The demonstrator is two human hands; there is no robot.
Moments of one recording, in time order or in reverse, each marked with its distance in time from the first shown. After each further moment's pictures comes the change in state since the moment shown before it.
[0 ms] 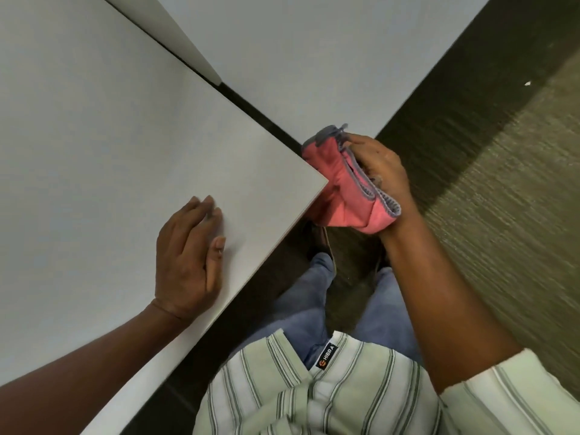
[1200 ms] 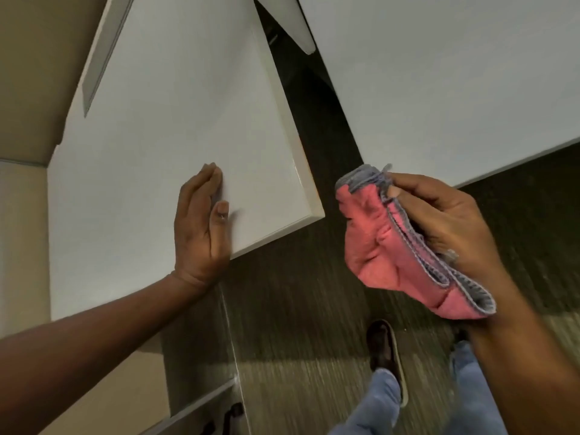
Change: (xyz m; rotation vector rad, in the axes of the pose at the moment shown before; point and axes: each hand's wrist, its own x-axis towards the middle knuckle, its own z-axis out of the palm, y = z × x) left_hand 0.017 0.069 0.042 0.287 0.201 -0.591; right_hand 0.054 -0.016 -0.066 -0.179 -0.653 0.083
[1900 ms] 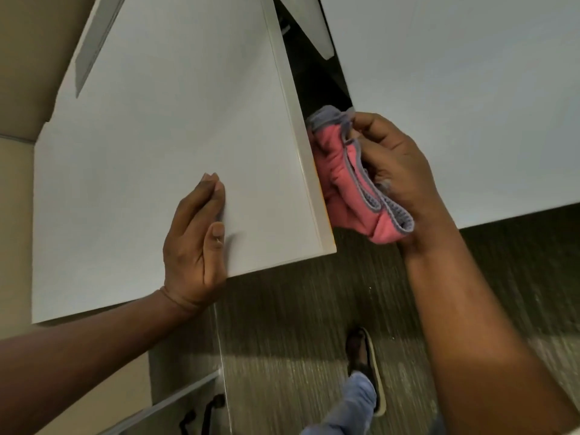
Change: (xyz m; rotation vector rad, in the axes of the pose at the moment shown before) left_hand 0.002 -0.005 -0.002 0.020 -0.022 0.051; right_hand 0.096 -0.014 0.051 -0.016 -0.171 -0.066
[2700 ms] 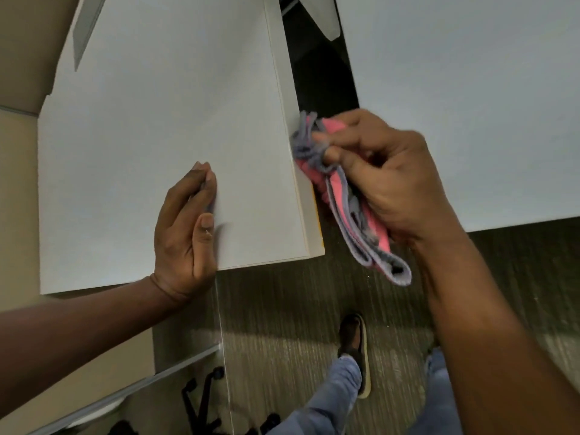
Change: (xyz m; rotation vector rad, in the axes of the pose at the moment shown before) left_hand 0.002 -0.001 0.002 0.015 0.019 0.041; right_hand 0.001 0.004 -0.007 -0.221 -0.216 -0.300
